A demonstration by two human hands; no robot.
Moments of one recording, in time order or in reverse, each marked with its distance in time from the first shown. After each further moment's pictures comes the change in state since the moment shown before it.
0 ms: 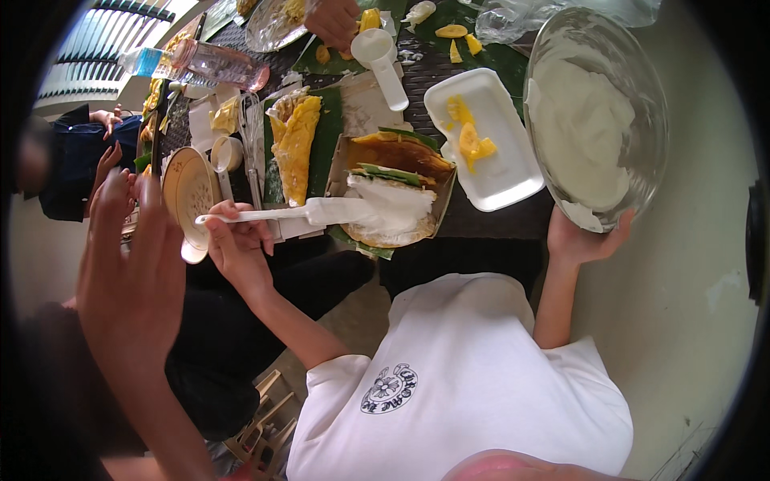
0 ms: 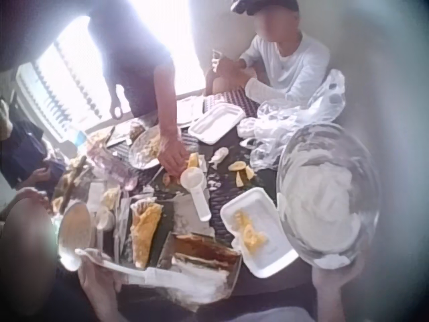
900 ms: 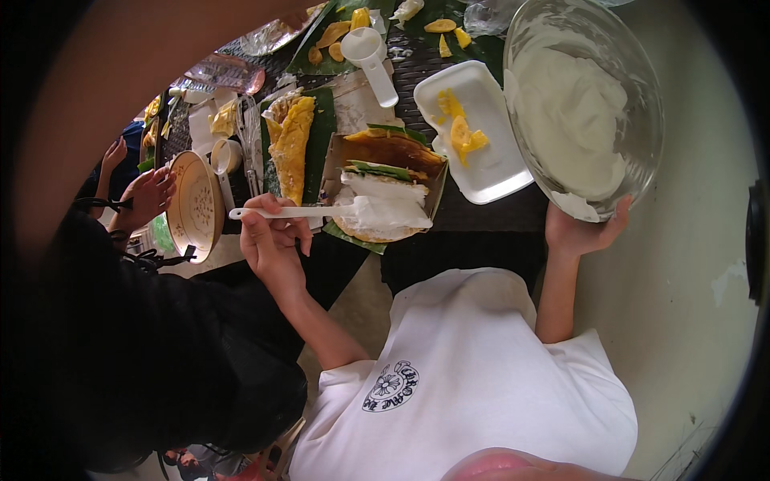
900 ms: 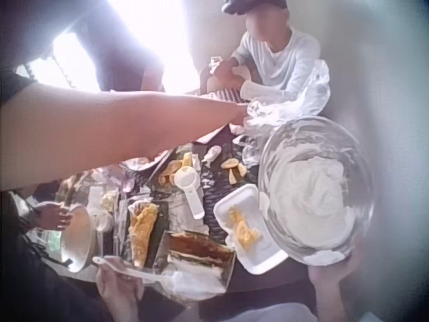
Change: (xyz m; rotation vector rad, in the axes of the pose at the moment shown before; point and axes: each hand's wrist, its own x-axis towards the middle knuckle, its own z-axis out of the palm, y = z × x) left_hand -0.032 -0.005 0.050 -0.017 -0.082 -0.051; right_hand 0.003 -0.003 -0.010 -0.033 0.016 0.014
